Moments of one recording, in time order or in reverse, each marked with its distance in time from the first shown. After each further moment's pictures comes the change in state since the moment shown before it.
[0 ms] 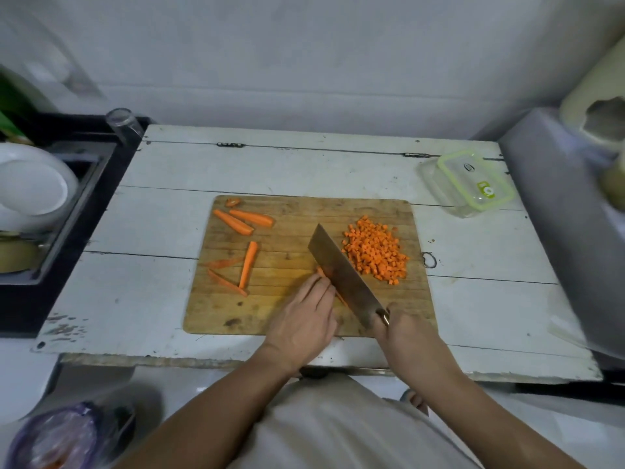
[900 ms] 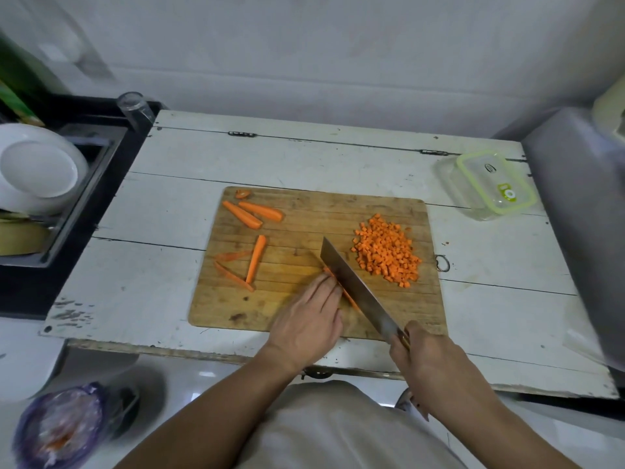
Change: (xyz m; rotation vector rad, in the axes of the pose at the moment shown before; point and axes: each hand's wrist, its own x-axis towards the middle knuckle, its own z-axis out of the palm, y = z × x) left_hand -0.007 -0.003 0.006 -0.065 -0.146 -0.110; right_hand -0.025 0.013 -0.016 -0.037 -0.047 -0.074
